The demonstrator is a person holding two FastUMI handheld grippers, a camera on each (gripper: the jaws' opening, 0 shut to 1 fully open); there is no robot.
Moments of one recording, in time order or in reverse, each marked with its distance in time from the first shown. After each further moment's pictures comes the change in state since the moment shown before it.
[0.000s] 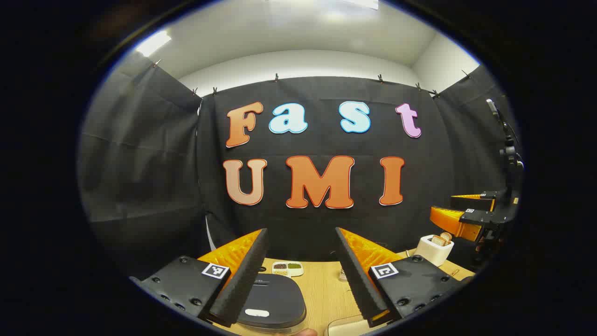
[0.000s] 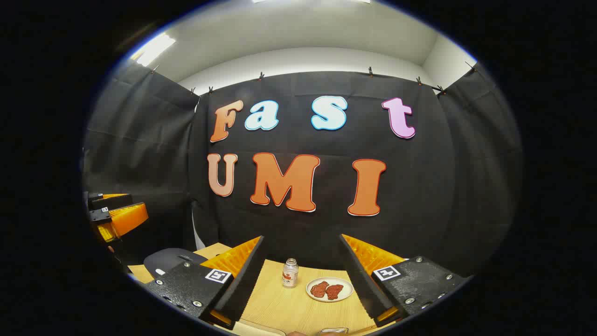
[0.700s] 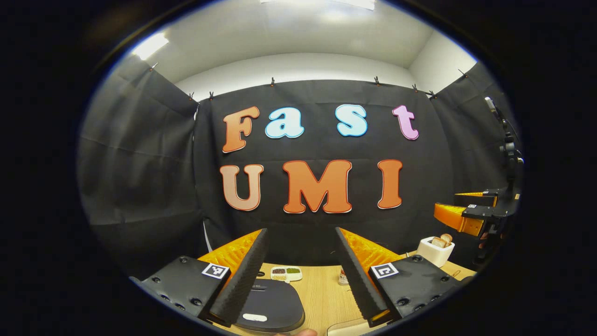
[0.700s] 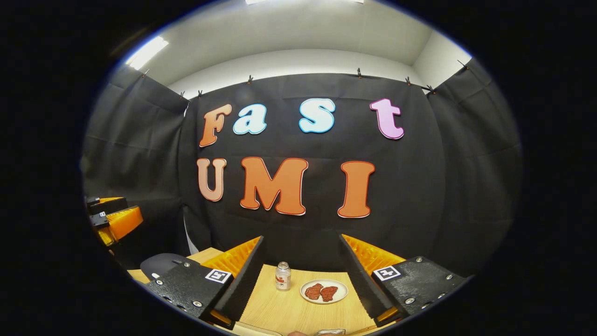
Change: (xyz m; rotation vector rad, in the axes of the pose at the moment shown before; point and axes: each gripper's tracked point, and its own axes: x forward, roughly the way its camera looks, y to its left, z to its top) left arm 0.006 -0.002 0.004 0.003 -0.045 -0.012; right arm 0.002 -0.023 0.005 0.016 -0.015 -0.061
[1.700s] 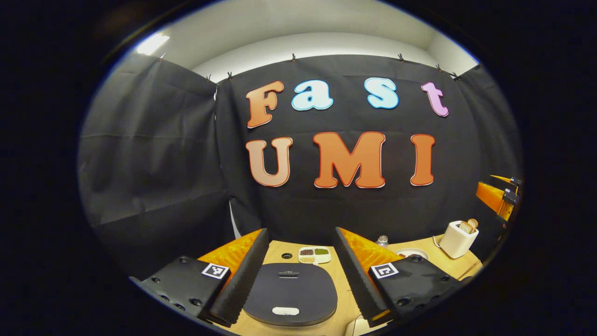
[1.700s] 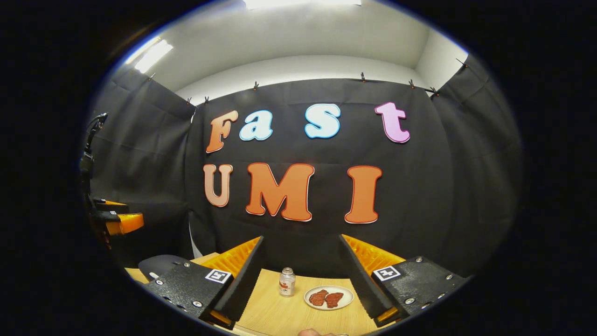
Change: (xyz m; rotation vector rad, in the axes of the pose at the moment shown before) left arm 0.023 0.077 -0.048 0.024 0.200 0.177; right arm 0.013 0.001 -0.013 0.012 -0.051 0.046
